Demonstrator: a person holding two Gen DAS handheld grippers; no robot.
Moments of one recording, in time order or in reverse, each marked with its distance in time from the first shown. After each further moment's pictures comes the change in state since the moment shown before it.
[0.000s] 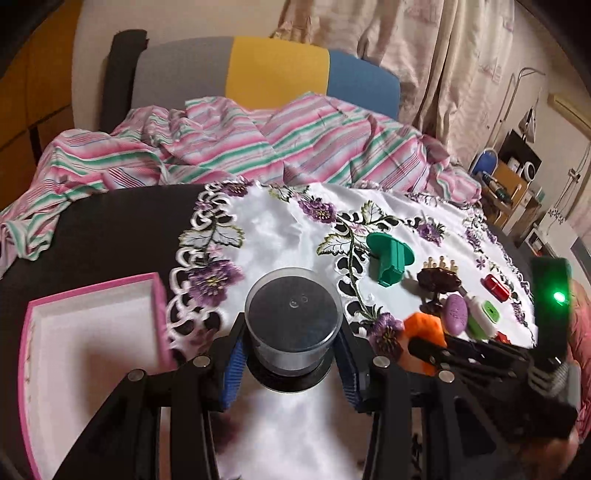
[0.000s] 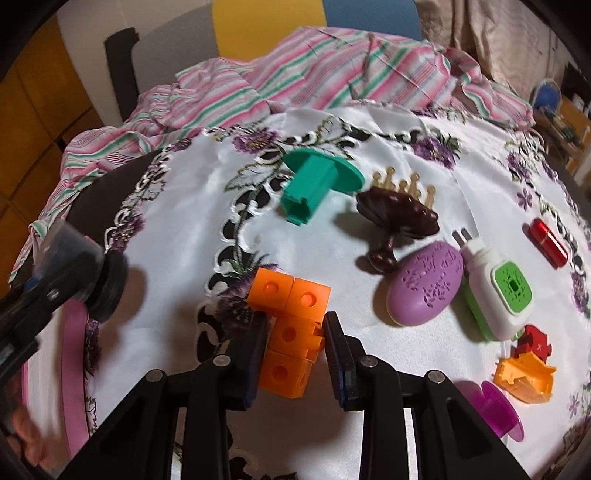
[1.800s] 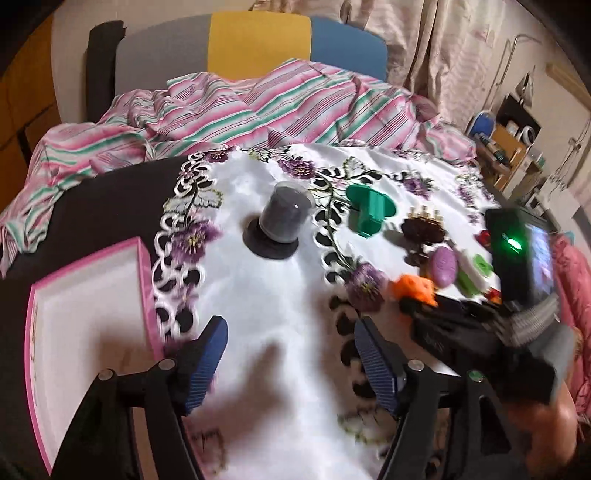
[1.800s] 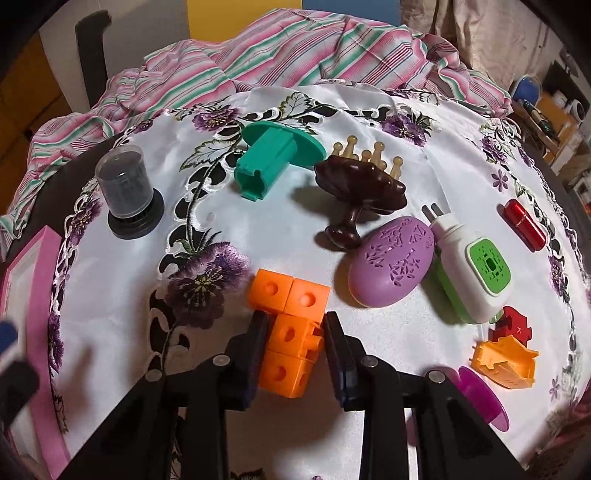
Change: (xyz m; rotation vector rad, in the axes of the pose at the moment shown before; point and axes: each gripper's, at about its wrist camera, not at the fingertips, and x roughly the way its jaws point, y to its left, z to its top) left arm 0.010 -0.035 -0.010 0.072 0.152 0.032; right arm 0.014 -0.019 -0.005 0.044 0.094 -0.133
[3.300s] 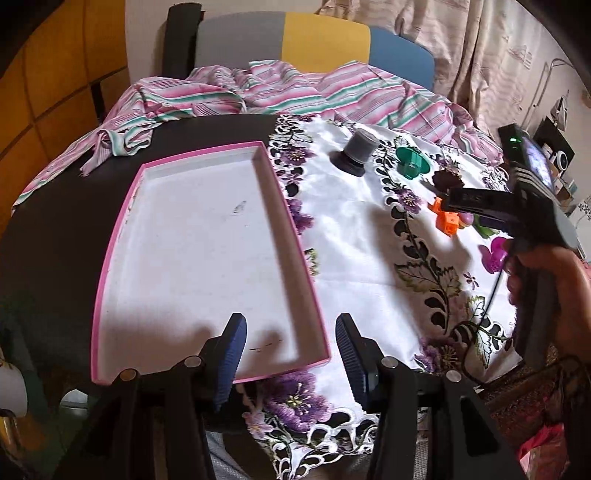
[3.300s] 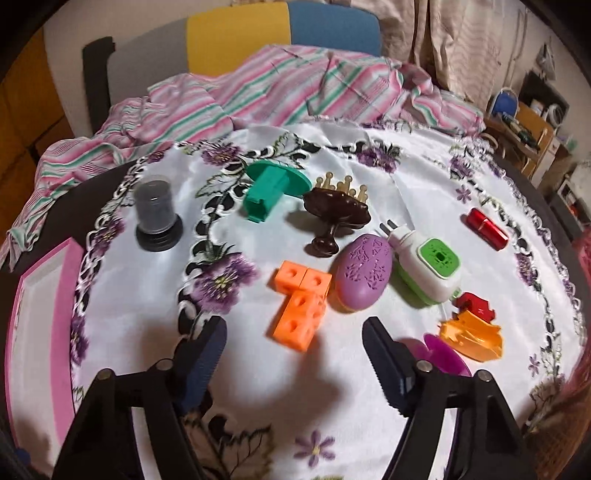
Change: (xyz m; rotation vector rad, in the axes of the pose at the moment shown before) left arm -0.103 0.048 -0.149 -0.152 -0.003 0.108; right arm -0.041 -0.002 -0.014 0.042 -0.101 -0.030
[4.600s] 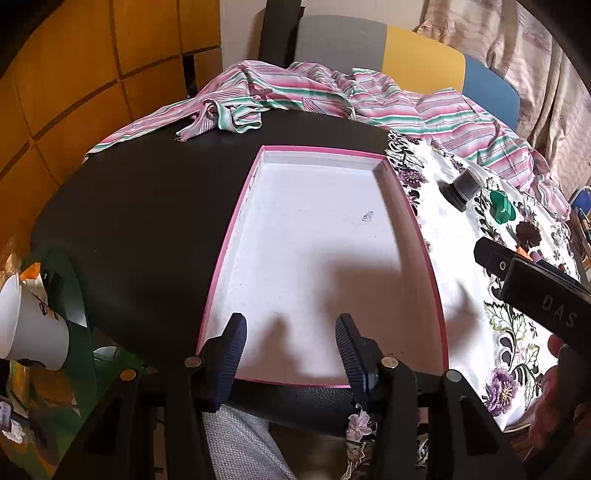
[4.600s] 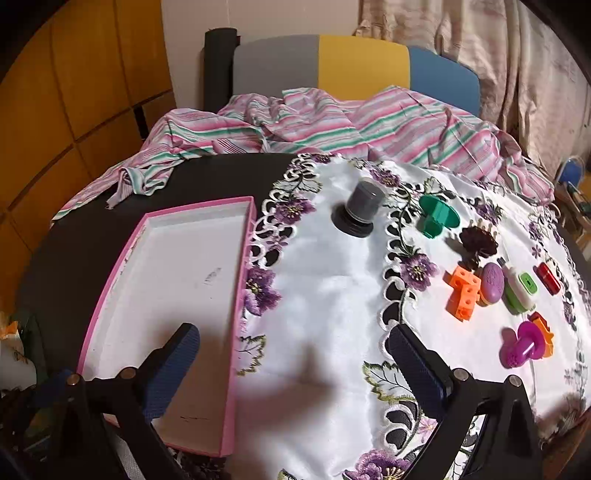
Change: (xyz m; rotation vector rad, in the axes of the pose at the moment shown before) left arm -0.015 0.079 -0.005 -0.229 -0.008 0.231; right arm -0.095 0.155 -0.076 -0.257 -0.123 0.203
